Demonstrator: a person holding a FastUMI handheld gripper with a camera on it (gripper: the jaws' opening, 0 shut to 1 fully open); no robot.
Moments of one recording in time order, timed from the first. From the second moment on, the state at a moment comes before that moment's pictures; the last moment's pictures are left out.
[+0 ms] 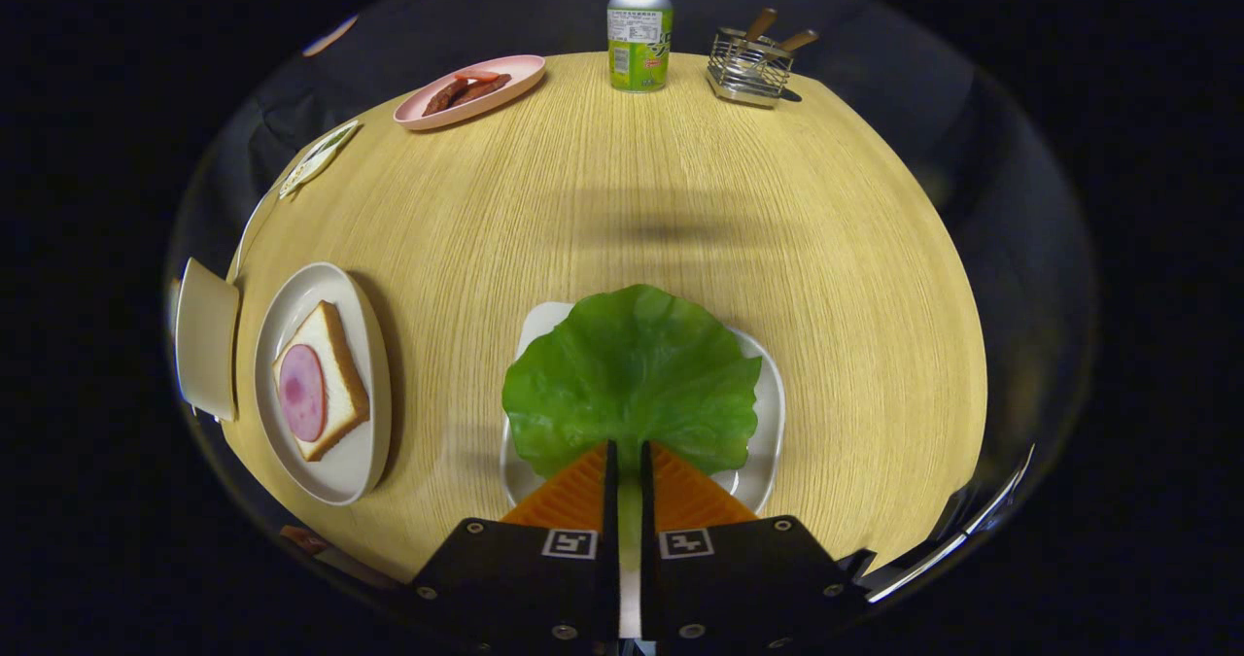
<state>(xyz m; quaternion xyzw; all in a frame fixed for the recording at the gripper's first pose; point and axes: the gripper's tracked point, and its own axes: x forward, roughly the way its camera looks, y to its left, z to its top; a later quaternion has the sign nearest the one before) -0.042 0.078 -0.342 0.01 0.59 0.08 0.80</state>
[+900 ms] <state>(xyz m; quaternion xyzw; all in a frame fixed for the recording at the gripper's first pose) -0.051 0.088 -0.272 0.07 0.53 0.10 0.84</state>
